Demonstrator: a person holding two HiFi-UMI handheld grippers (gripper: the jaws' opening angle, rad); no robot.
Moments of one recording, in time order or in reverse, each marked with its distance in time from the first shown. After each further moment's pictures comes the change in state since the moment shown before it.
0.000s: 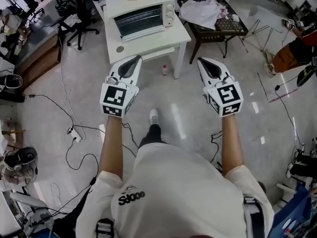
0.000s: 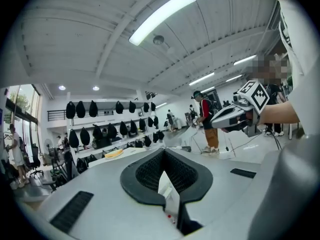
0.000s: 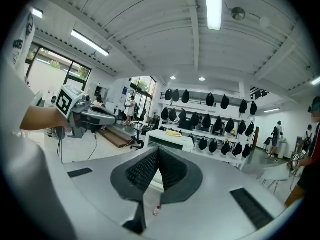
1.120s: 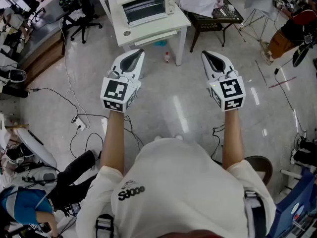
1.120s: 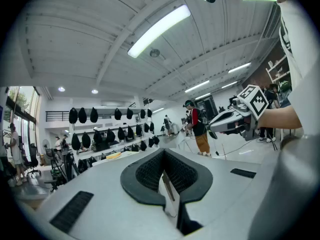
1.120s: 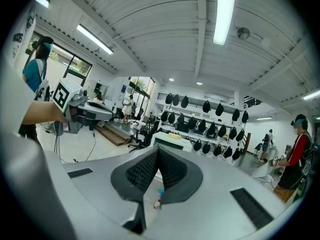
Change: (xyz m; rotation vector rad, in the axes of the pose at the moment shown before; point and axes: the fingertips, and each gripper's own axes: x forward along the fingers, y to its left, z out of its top) left arm -0.171 -0.077 0.040 -0.017 -0.059 -0.026; right arm -0.144 0.117 0.037 -0.055 0.009 -0.078
